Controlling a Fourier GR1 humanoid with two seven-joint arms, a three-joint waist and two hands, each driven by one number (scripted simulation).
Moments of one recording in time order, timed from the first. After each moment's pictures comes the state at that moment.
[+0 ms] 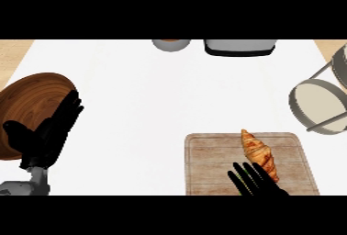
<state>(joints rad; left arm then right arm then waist) -0.06 0.38 -0.09 -1.56 0.28 0.09 0.17 0.24 -0.61 0.68 -2.04 1.06 0.12 0.32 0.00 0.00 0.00</state>
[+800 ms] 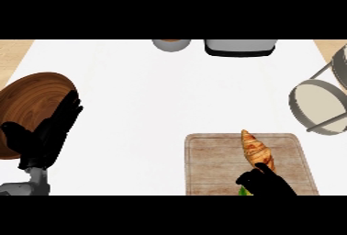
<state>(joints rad) -0.05 0.33 -0.03 -1.57 0.22 0.03 0.18 0.20 -0.54 0.60 -1.87 1.14 0.13 0.20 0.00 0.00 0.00</state>
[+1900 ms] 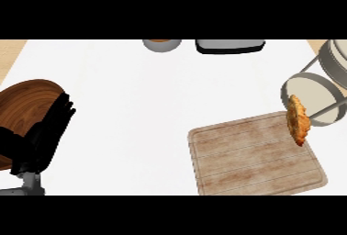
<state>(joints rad) -0.01 0.31 0.02 -1.60 0.21 0.02 0.19 0.19 -0.82 -0.06 -1.45 0.80 -0.09 -0.11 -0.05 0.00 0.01</state>
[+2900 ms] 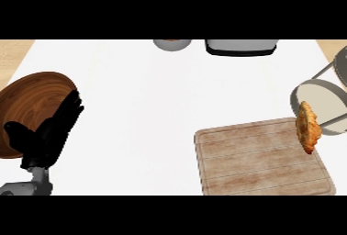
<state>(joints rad) -0.05 0.29 -0.01 -1.56 0.18 0.00 0.19 -0.06 -1.15 -0.58 -0.82 0.11 0.34 -0.82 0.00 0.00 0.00</state>
